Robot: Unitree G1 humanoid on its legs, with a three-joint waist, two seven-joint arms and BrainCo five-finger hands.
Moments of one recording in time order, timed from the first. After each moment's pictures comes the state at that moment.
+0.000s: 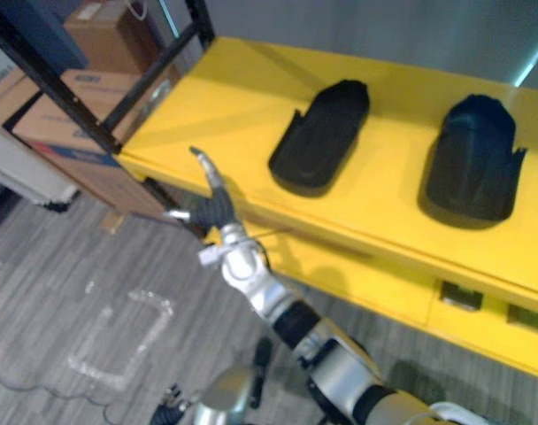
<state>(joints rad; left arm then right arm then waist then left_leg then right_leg) 0.27 0.04 0.02 0.87 -0.31 -0.26 0.03 -0.72 0.14 0.60 0.48 -0.02 -0.11 -0.39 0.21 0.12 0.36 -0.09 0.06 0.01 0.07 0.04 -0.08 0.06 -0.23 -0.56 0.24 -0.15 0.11</state>
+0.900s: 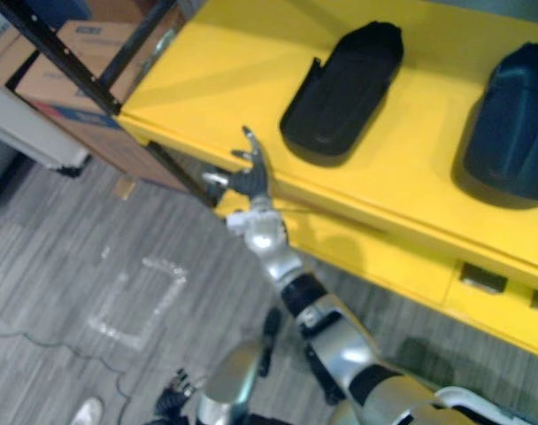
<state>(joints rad) 0.22 0.06 -0.02 0.85 -0.35 -0.26 0.04 -0.88 0.13 0.34 0.69 0.11 -0.20 -0.45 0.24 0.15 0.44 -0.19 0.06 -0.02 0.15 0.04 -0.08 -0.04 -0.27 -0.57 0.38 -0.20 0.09</state>
